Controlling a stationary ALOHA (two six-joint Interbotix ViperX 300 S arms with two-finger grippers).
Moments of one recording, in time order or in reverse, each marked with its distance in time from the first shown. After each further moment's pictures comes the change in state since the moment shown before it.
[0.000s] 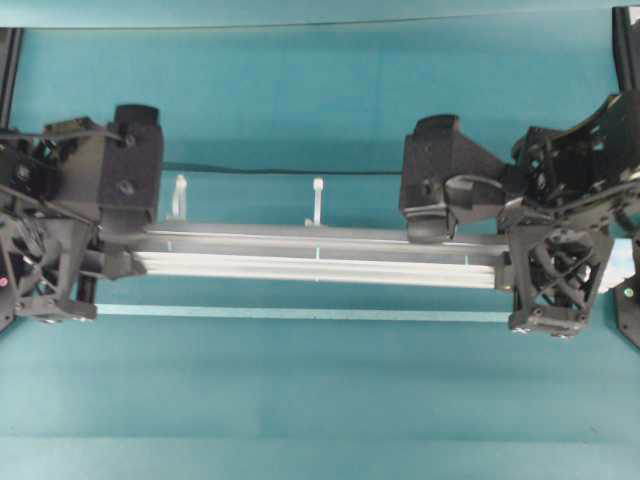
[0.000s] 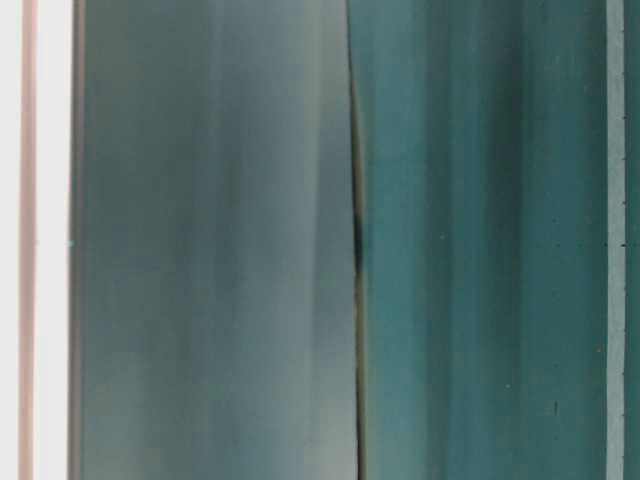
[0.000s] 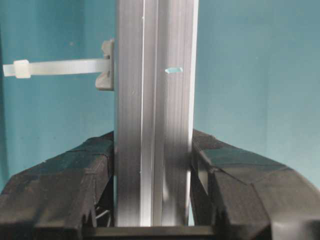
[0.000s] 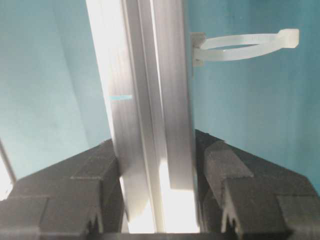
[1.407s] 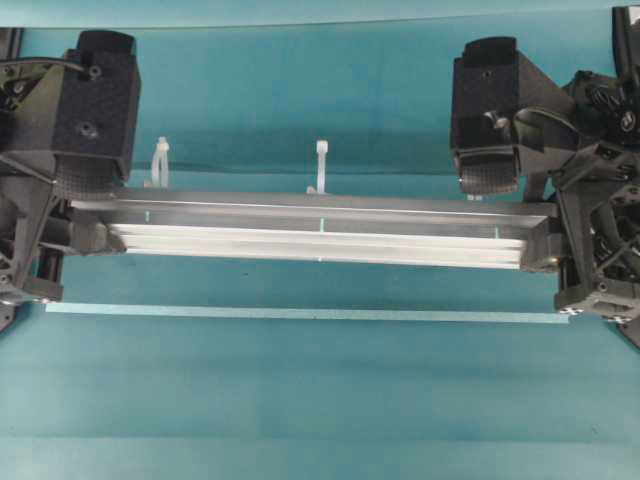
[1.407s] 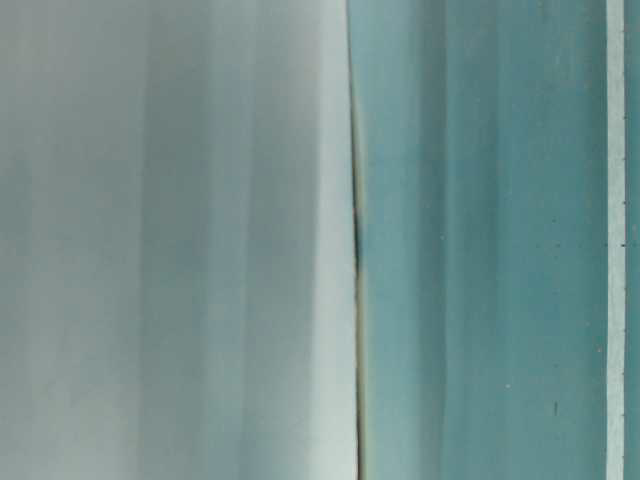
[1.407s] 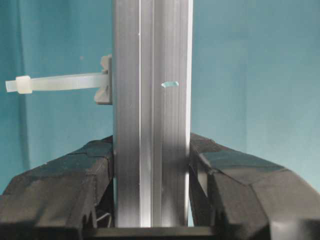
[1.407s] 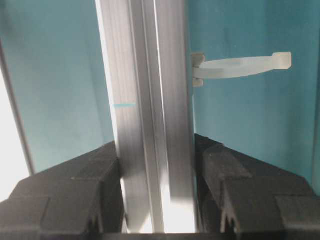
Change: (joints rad) left arm -0.005 0.075 -0.301 0.000 0.213 0.015; right arm 0.000 -0.011 -0.215 0.000 0.089 0.009
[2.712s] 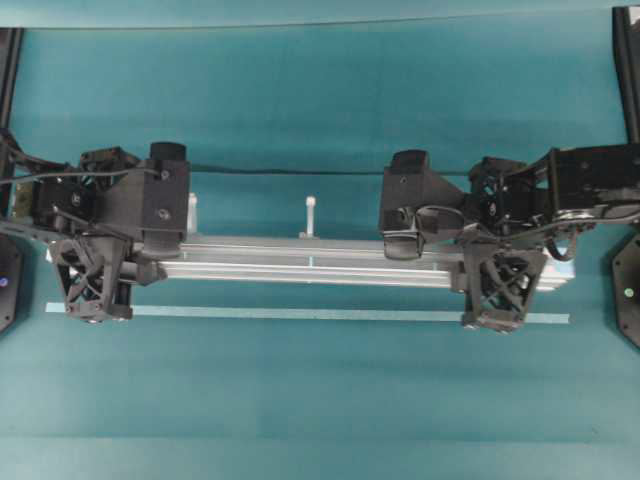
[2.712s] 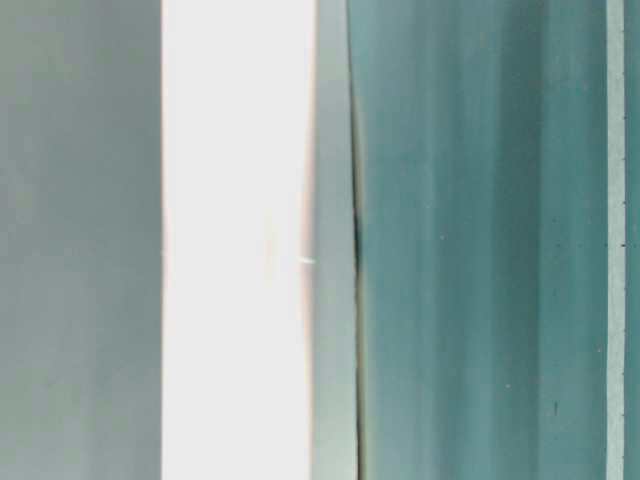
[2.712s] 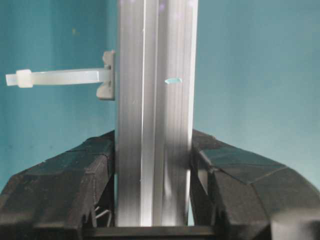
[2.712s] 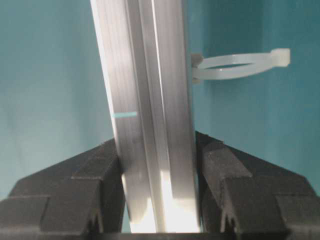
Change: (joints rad) left arm 0.066 -0.043 0.641 0.002 -0.548 0.017; right arm -0.037 0.037 0.597 -0.049 -0.597 -0.081
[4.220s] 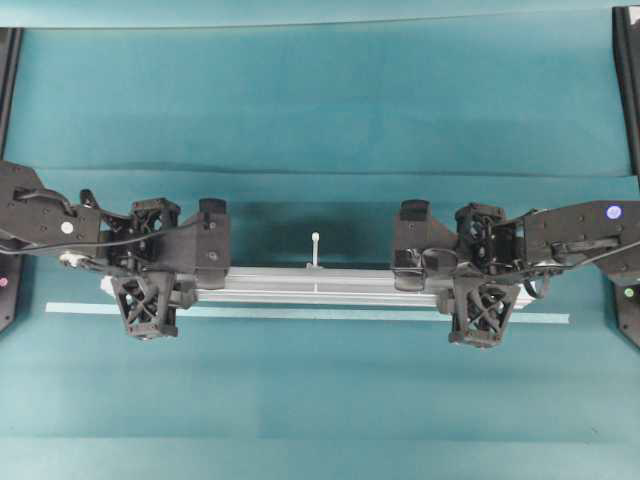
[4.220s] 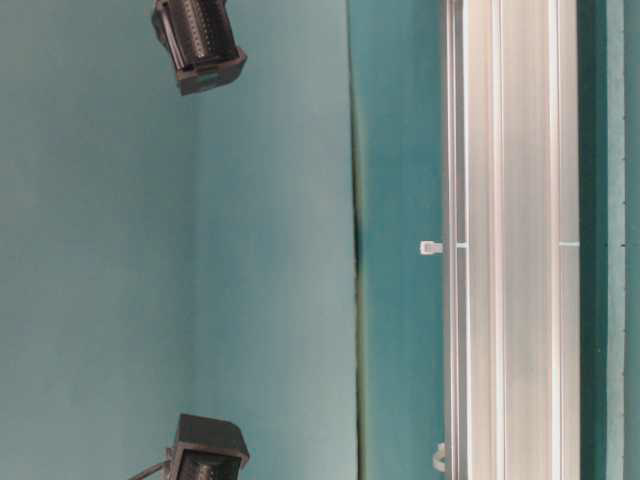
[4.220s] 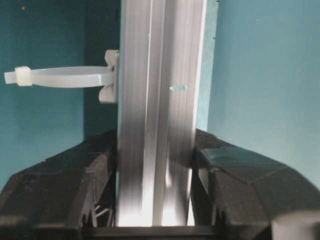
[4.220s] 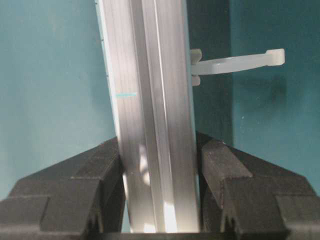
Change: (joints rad) left arm 0.008 0.310 0.189 0.002 -0.411 -0.020; right arm 0.008 0.132 0.305 -0.006 -0.489 -0.003
